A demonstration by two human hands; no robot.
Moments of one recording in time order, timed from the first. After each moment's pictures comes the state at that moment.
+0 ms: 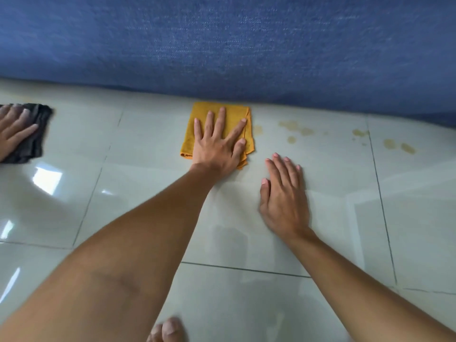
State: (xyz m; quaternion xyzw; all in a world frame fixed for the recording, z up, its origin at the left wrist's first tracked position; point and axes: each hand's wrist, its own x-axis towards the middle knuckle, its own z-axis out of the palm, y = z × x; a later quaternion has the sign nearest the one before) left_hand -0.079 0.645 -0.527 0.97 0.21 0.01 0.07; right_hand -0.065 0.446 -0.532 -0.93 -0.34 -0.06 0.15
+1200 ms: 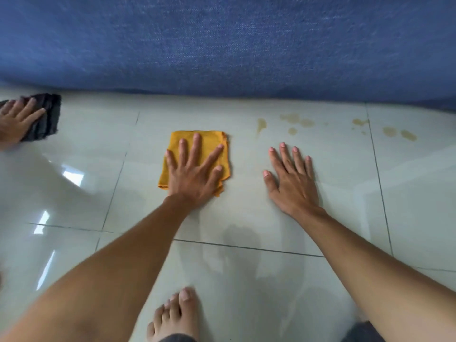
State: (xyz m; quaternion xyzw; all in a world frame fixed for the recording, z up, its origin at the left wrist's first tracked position) left_hand -0.189 0.641 -0.526 0.96 0.27 -0.02 0.05; right_hand -0.053 0.431 -0.516 -0.93 -0.34 0.11 0.05
